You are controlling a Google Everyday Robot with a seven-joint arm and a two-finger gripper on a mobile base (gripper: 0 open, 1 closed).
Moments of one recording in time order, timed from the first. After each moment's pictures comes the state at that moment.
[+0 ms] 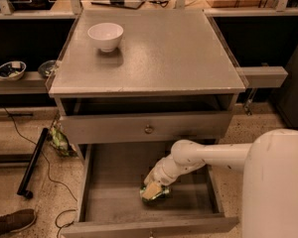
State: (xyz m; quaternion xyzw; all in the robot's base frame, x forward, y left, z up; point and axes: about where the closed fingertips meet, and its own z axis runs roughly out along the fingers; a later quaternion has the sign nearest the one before) arm 0.541 -0.002 0.403 -0.59 0.75 0.23 0.19
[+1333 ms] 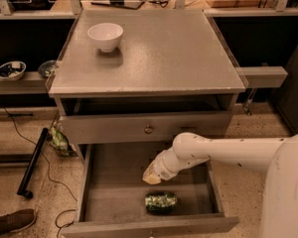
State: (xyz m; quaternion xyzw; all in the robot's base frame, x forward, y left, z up) arm 0.537 0.001 0.467 -0.58 0.76 0.21 0.21
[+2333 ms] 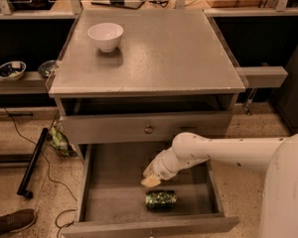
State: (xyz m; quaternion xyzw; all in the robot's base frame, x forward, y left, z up) arm 0.537 0.001 0.467 -0.58 0.76 0.21 0.21
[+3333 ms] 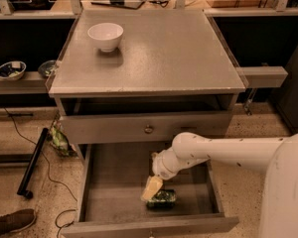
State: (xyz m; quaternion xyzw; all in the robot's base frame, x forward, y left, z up) arm 0.537 0.001 0.467 -0.58 0.76 0.21 0.21
